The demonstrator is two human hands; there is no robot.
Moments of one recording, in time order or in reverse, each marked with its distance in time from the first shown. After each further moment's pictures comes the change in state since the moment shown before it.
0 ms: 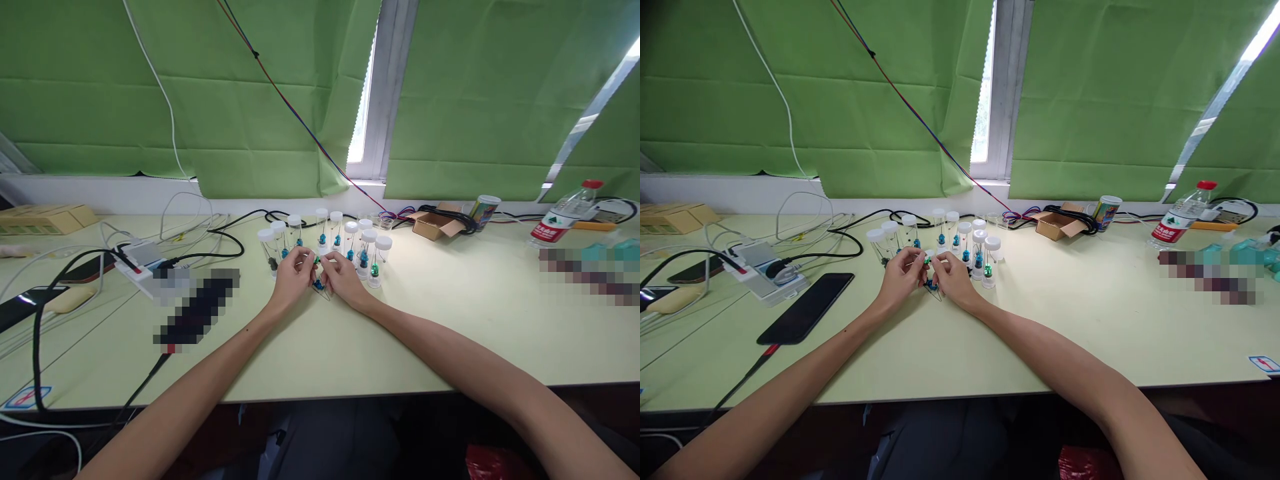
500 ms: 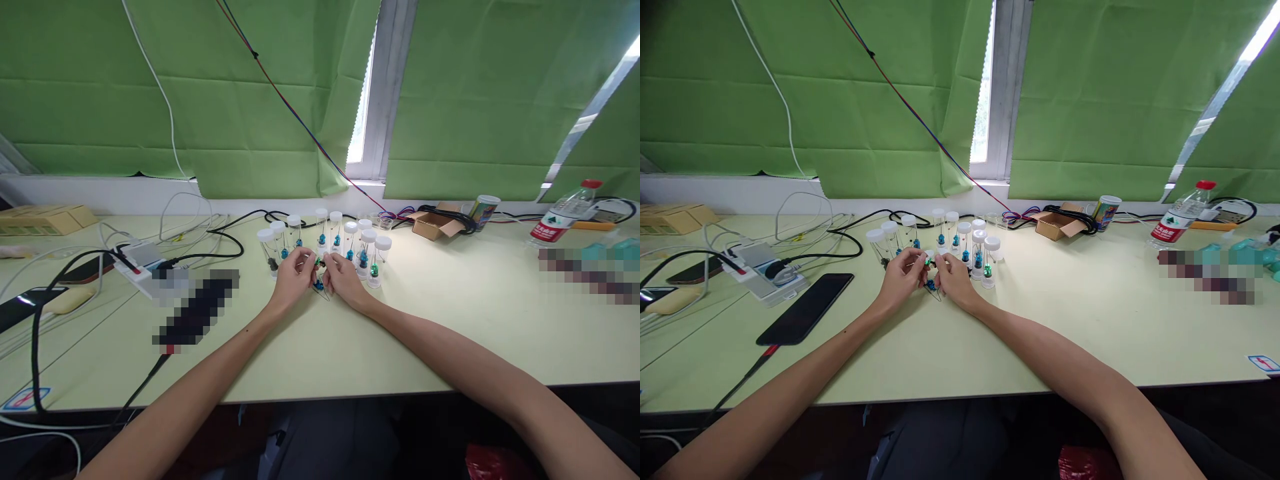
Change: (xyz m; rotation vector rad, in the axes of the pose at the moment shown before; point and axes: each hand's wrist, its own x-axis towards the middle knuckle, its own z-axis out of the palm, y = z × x) left_hand -0.001 0.000 0.000 0.011 -0.022 0.005; right_hand 0.001 -0.001 0.000 -0.039 0.027 0.027
